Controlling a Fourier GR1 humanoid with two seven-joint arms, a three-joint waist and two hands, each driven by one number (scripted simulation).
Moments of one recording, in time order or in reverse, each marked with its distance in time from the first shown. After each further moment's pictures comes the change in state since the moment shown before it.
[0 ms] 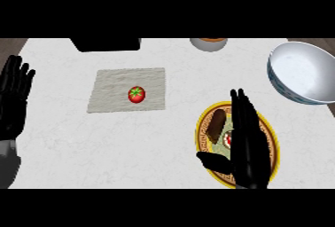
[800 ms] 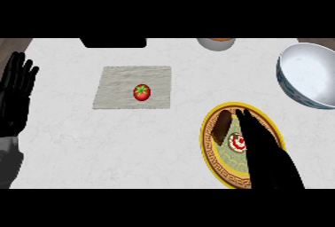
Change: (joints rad) left arm -0.028 -0.017 0.014 0.024 0.001 -0.050 -0.018; right arm 0.033 0.050 -0.020 -0.320 -0.129 0.630 0.275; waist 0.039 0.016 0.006
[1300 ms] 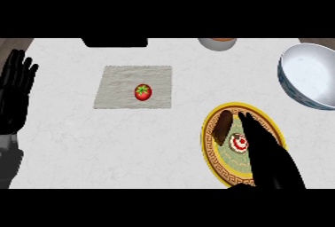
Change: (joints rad) left arm -0.016 -0.011 0.022 0.005 -0.018 -0.025 0.011; right arm 0.038 0.024 -0.075 0.050 -0.016 0.062 -0.035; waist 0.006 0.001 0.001
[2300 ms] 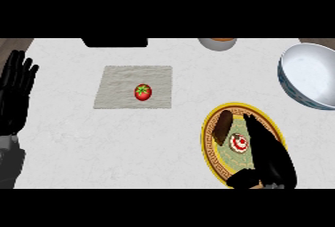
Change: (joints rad) left arm 0.001 -0.076 0.082 -0.020 -0.082 -0.068 0.034; right arm 0.061 -0.037 -0.129 0.232 0.041 -0.130 -0.225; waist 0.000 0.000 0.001
